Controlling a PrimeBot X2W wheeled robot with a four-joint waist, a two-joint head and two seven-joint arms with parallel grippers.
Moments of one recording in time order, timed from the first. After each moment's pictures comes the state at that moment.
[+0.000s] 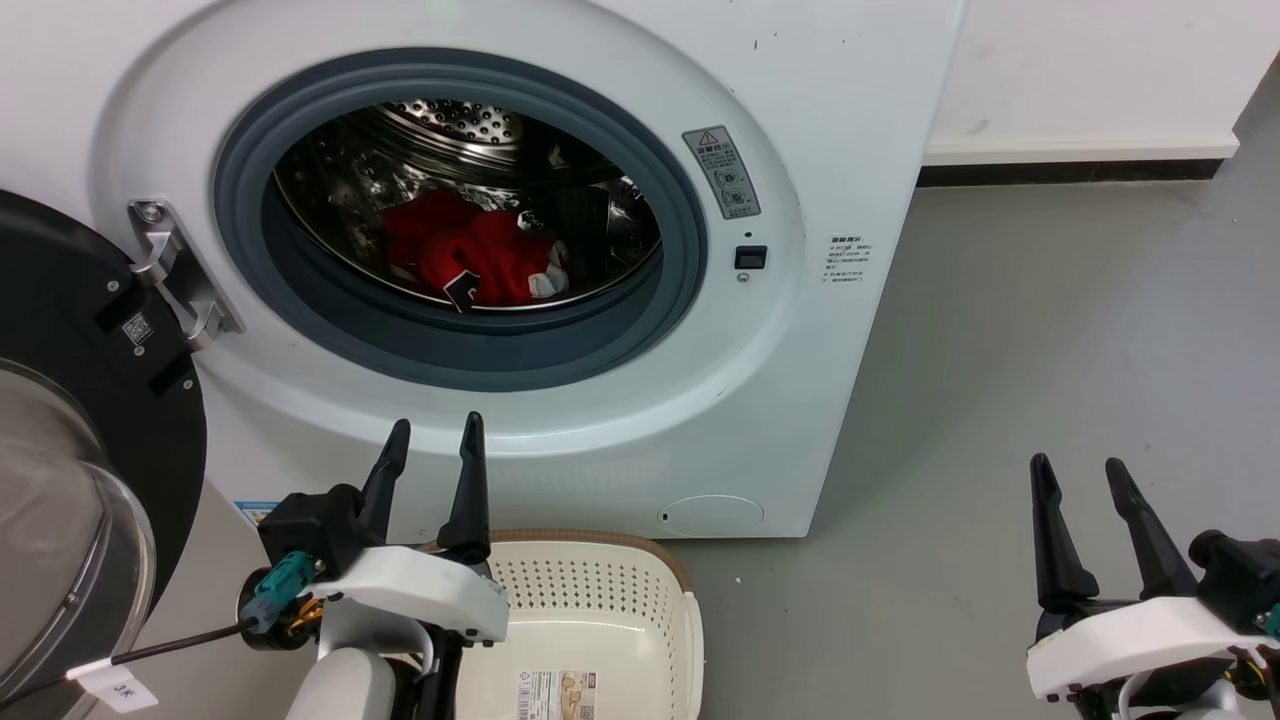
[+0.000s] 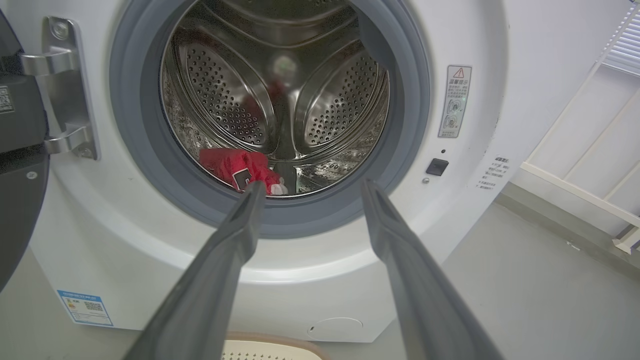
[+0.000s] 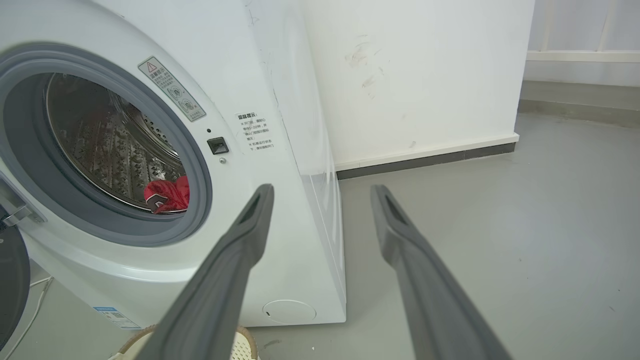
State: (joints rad) left arm -0.16 0.07 -0.13 0.21 -0.38 -0.02 -0.18; right arm 0.00 -0.05 -0.07 0.06 0.26 0.13 -0.11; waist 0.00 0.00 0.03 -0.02
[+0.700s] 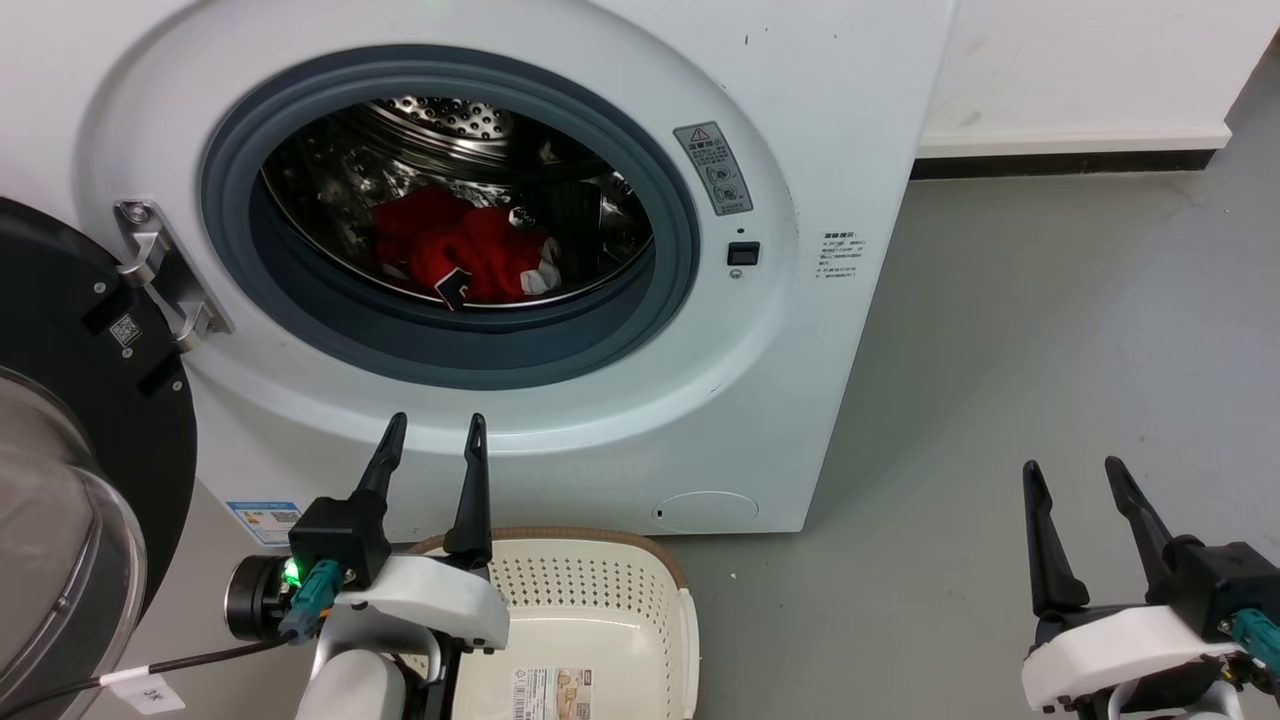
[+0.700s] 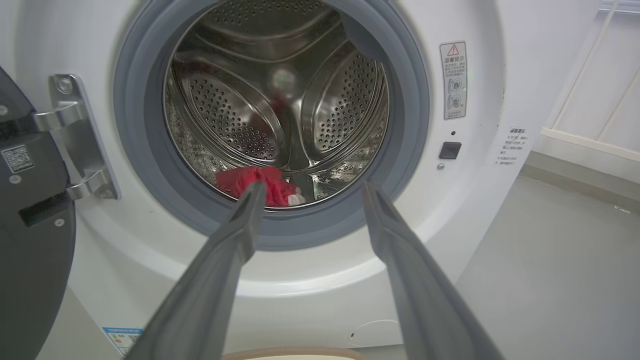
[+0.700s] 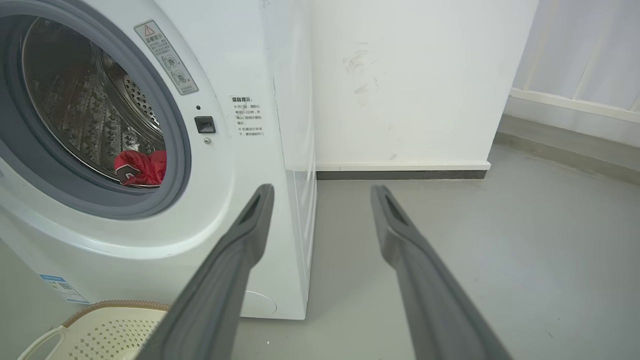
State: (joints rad) left arm -0.16 0.08 -0.14 0.22 -0.20 0.00 -0.23; right arm 0.01 -0.05 -0.07 0.06 0.08 0.13 -0.14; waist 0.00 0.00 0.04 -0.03
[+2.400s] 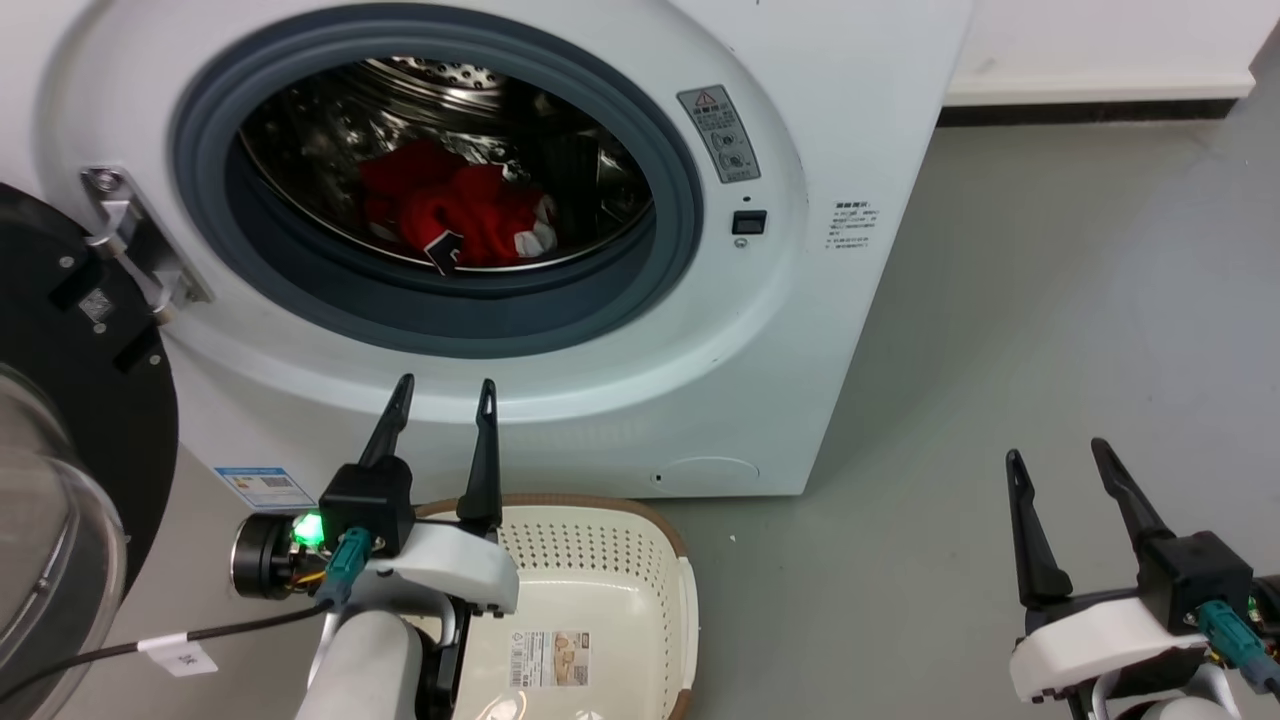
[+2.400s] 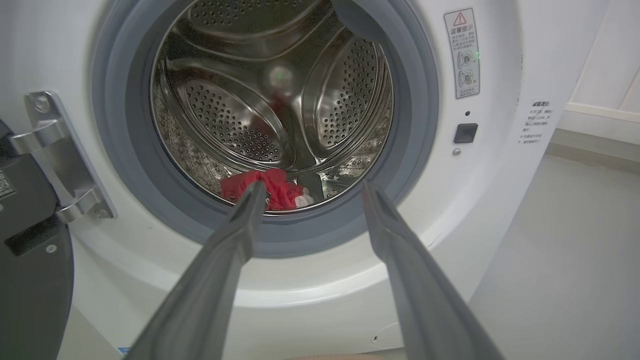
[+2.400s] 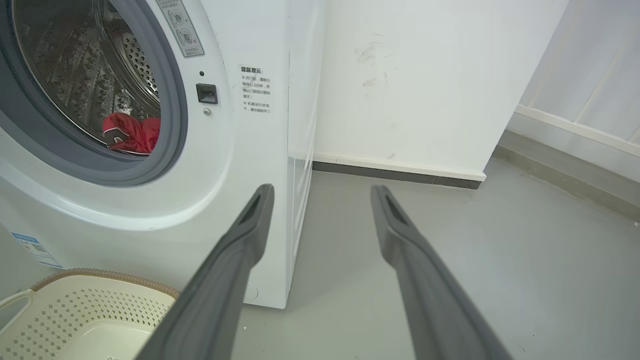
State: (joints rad) left arm -0.23 0.05 -0.13 0.28 -0.08 0.02 -0.26; right arm -0.01 -0.05 -0.06 0.06 -0.05 0.13 -0.18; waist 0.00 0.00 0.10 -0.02
